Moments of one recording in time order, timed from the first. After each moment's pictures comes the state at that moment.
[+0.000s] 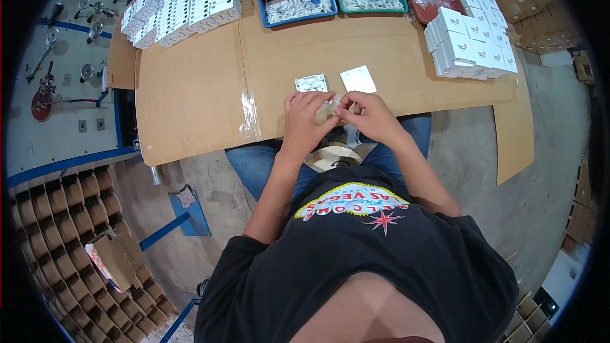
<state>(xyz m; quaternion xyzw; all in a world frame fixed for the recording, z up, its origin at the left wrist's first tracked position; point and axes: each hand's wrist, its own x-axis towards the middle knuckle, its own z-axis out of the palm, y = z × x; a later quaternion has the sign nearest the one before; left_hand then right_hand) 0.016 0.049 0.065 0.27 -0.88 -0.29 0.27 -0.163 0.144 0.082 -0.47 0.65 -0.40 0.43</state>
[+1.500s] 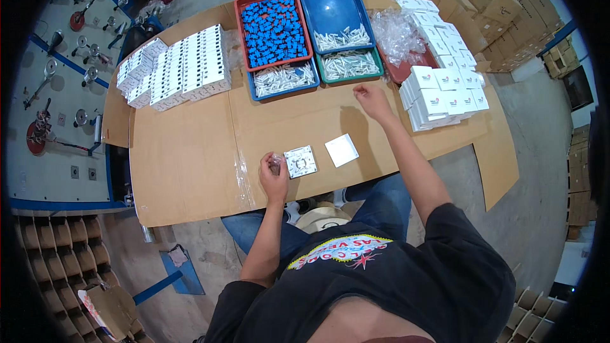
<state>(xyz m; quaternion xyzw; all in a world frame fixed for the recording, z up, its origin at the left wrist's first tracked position) 0.020 -0.005 -0.073 0.50 -0.66 -0.38 0.42 -0.355 0.024 0.003 -0.46 0.78 -0.39 0.17</state>
